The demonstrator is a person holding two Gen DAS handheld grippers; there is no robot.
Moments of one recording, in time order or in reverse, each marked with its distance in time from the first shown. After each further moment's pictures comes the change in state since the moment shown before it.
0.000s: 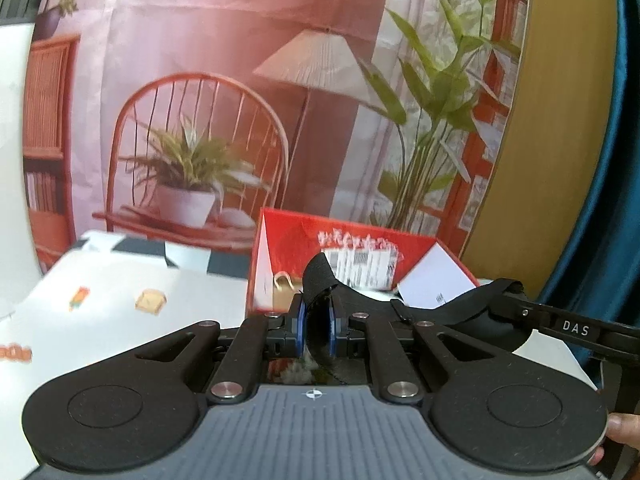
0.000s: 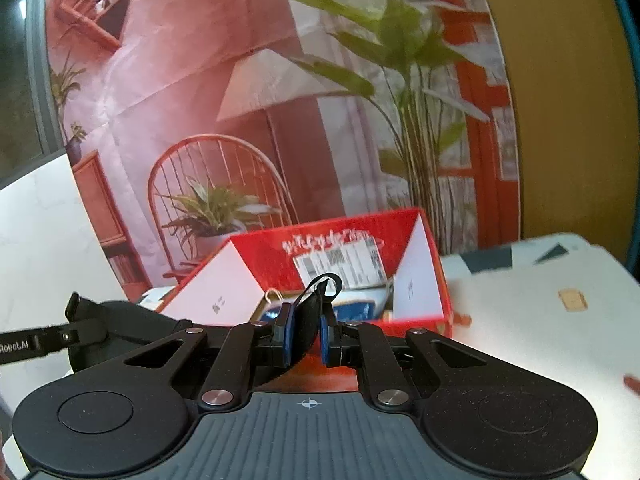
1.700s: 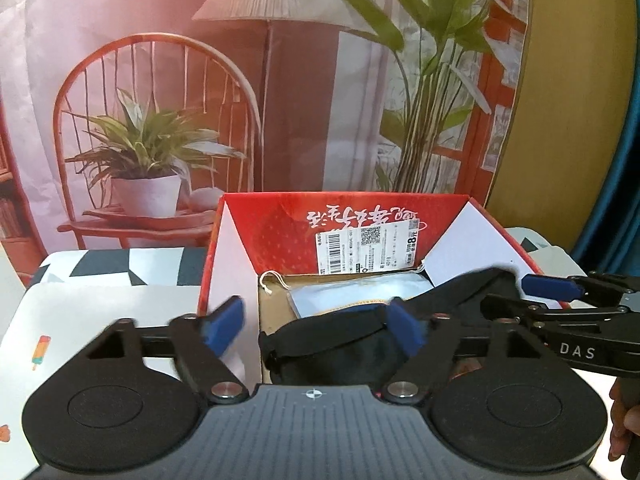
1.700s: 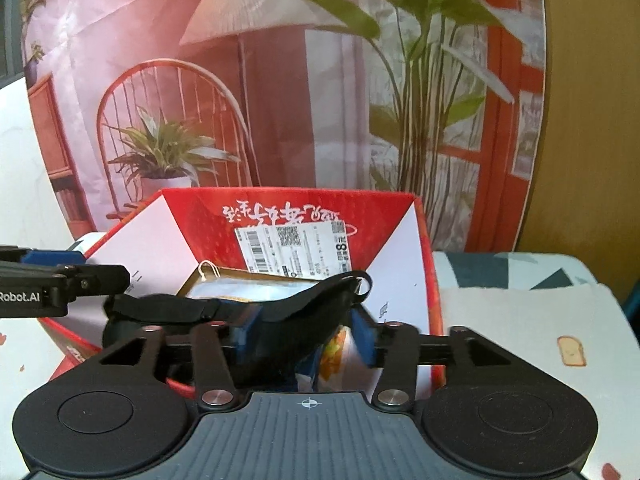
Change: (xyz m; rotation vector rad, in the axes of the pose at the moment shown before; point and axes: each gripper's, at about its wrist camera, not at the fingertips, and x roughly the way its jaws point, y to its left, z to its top) left arm 0.122 -0.019 0.039 0.147 0.210 0.019; right arm 0.110 -0.021 0.021 -0.151 0.177 -0.112
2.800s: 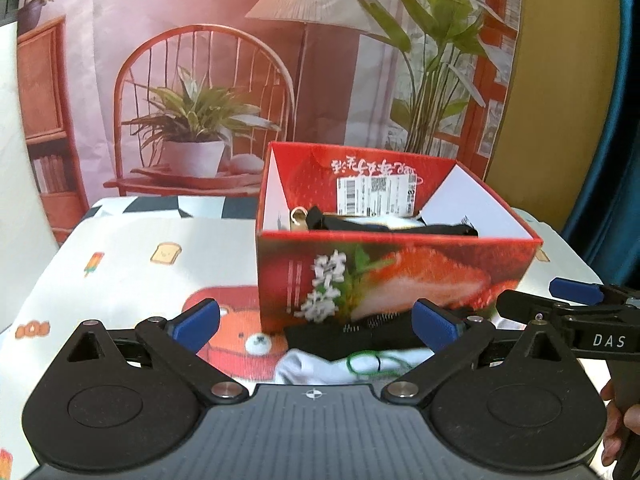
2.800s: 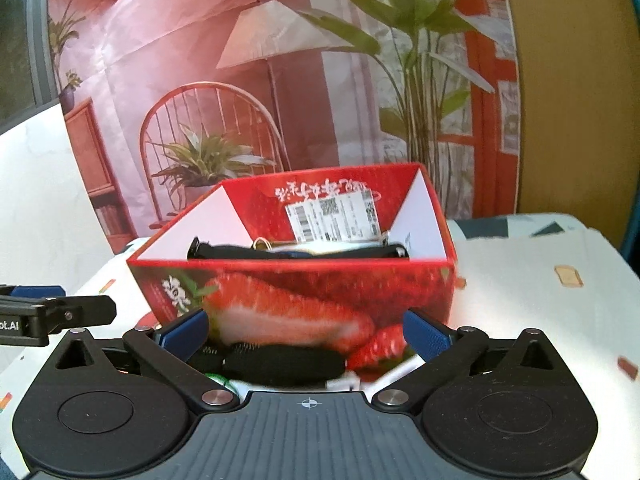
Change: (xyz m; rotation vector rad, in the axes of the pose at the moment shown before) left arm -0.101 0.012 -0.088 -0.057 0.000 0.035; right arm -0.092 0.027 -0.081 0.102 -0.055 0.066
